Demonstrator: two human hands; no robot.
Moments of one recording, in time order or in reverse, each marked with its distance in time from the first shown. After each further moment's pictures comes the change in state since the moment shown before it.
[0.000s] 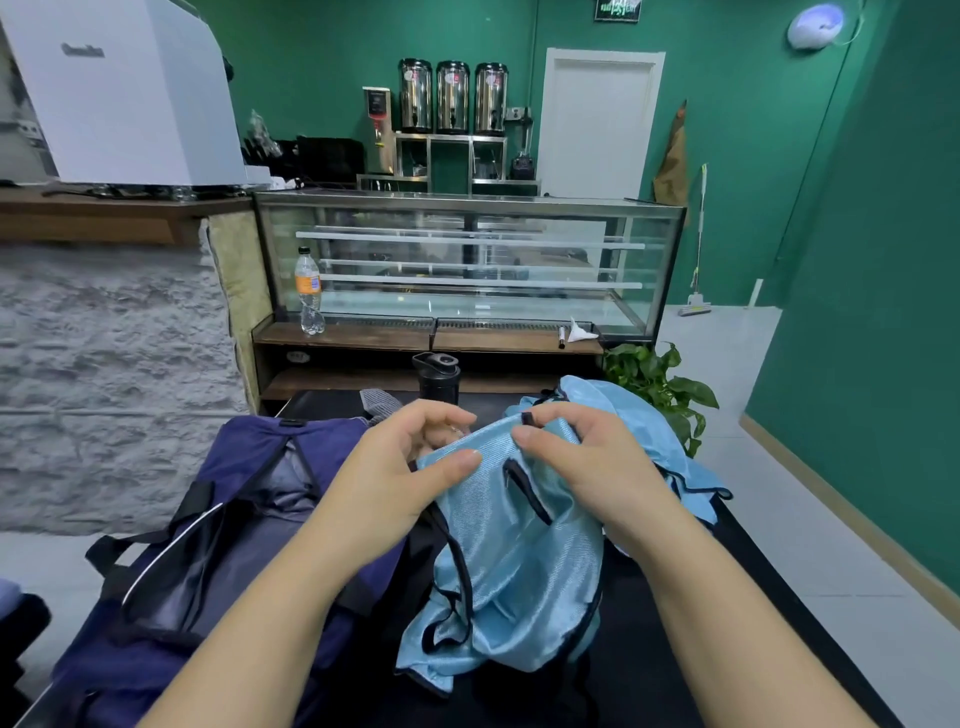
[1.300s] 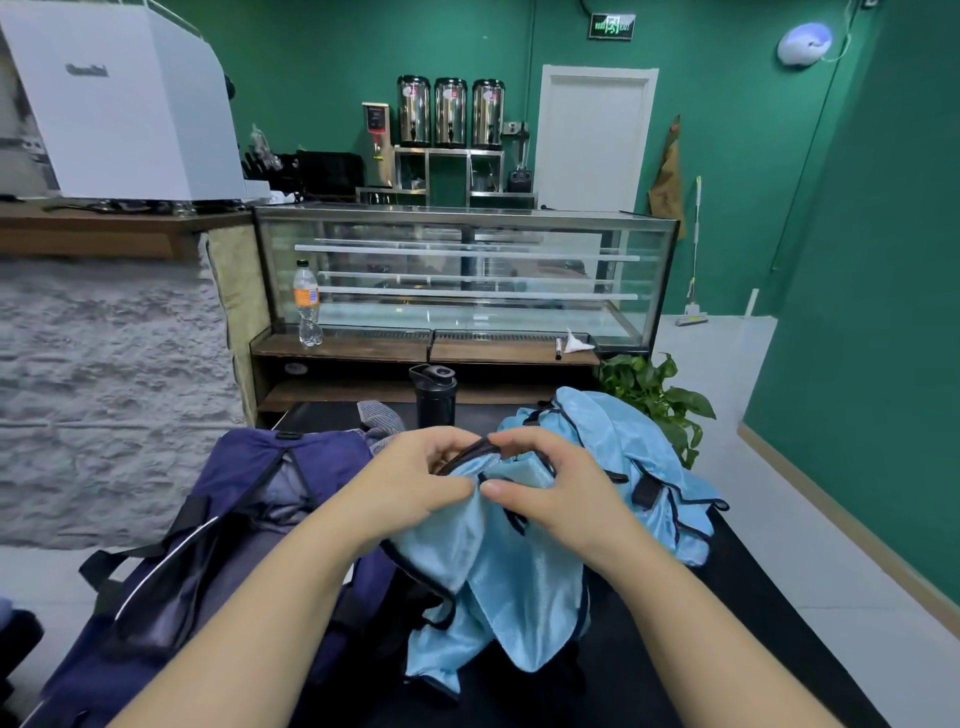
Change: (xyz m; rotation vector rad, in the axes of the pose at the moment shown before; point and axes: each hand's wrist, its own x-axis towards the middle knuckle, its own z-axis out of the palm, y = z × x) left_hand 0.027 -0.014 0.003 0.053 -0.214 -0.189; right_hand 0.002 0.020 0.005 -0.187 -0.074 -0.072
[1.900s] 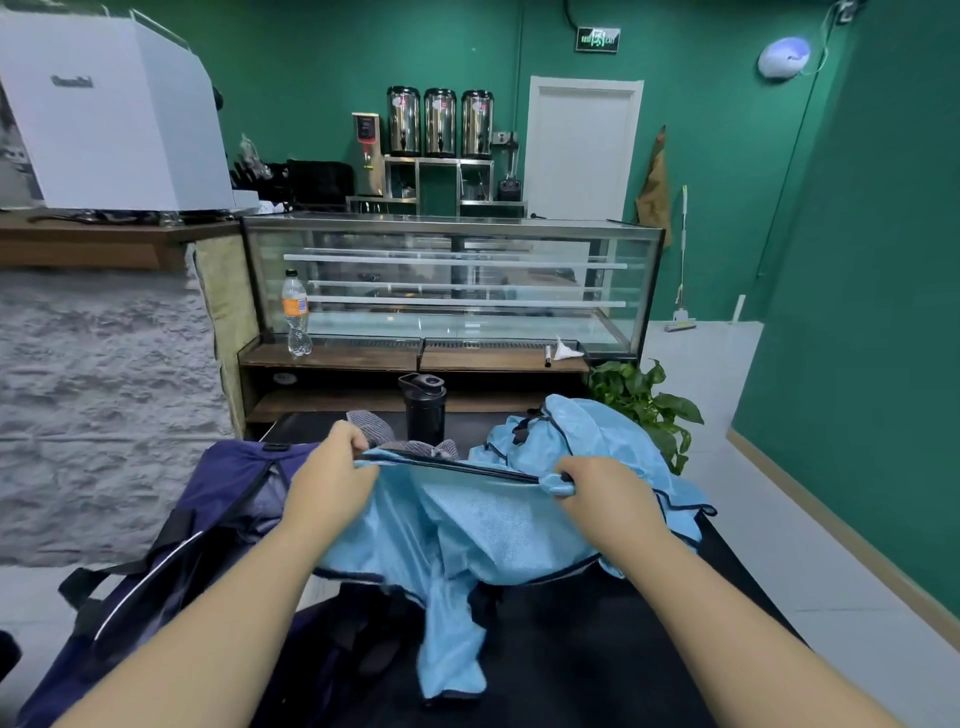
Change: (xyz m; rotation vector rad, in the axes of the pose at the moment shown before) left_hand 0.027 -0.065 -0.040 0.613 0.578 -0.231; right_hand 0.022 0.054 -0.032 -0.882 0.081 0.195
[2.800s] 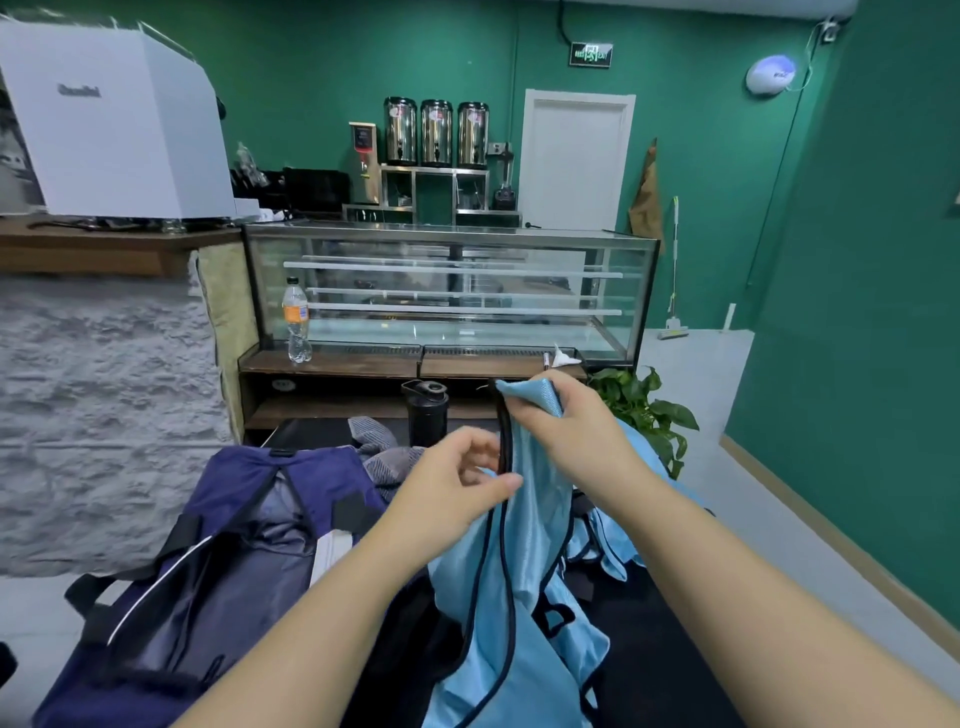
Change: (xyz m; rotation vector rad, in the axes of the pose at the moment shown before) left_hand -0.058 0.081 -0.001 -0.731 -0.399 0.247; right_hand -0.003 -0.069 -0.061 0.875 0.118 -0.145
